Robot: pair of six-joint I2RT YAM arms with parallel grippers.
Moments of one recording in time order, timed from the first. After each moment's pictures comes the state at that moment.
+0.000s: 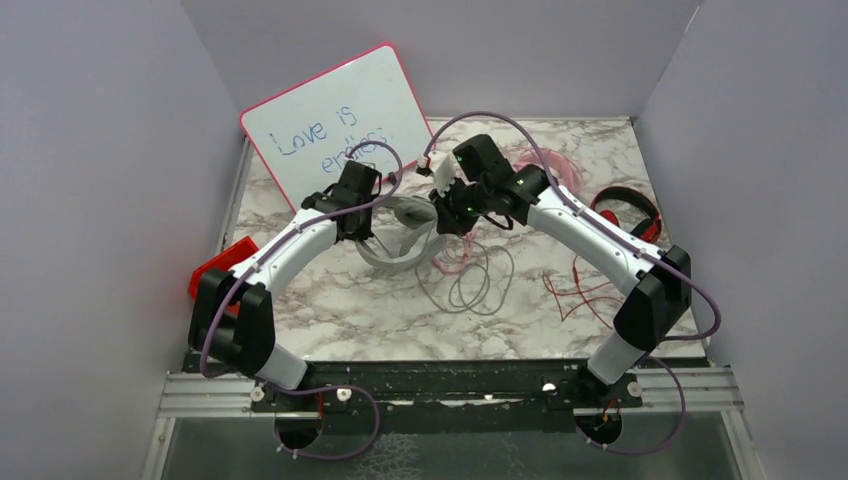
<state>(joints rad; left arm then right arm) -0.42 1.48 1.13 -0.64 -0.24 -0.26 0.72 1.66 1.58 -0.76 -0.28 -0.19</state>
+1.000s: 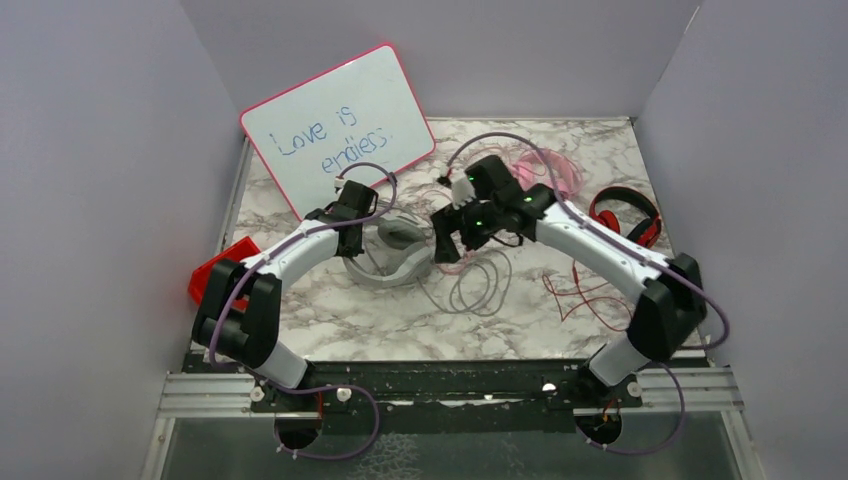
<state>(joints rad) -0.39 1.53 0.96 -0.52 -0.36 -0.31 0.71 1.66 1.39 -0.67 -0.30 0.08</state>
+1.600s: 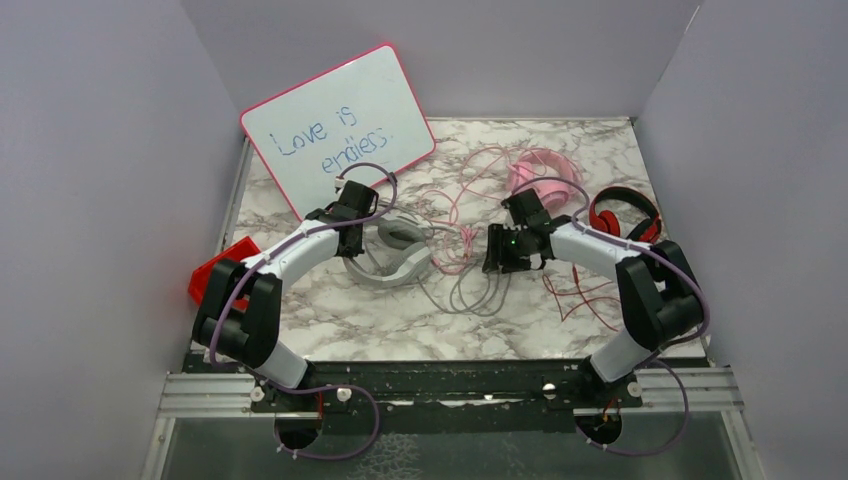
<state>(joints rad) -0.39 1.53 0.96 -0.52 -0.36 -0.31 0.44 1.60 0.90 -0.40 -0.20 0.43</state>
